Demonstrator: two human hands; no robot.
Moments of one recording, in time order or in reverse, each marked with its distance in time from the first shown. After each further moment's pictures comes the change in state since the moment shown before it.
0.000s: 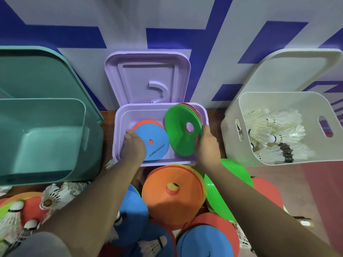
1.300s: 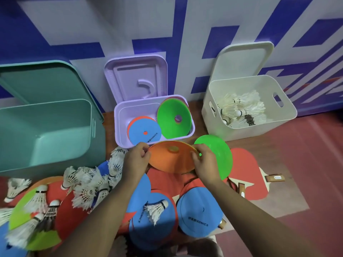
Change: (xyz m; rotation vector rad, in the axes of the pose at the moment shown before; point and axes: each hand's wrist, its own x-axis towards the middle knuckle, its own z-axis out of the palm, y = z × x) left_hand -0.152 -0.056 -0.021 -0.441 0.138 0.494; right_hand -0.154 0.041 -0.032 0.340 0.111 -0.113
